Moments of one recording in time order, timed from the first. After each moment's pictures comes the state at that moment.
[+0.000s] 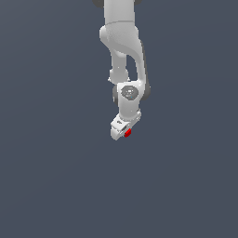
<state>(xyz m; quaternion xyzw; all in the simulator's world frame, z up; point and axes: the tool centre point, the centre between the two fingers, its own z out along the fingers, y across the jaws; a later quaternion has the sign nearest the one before) -0.071 0.042 0.021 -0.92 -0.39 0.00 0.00</state>
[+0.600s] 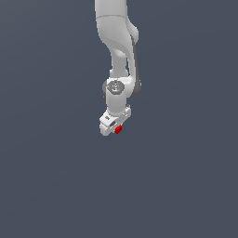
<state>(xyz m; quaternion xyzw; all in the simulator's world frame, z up) -0.088 -0.012 0.032 -0.92 -0.39 0.00 0.00</state>
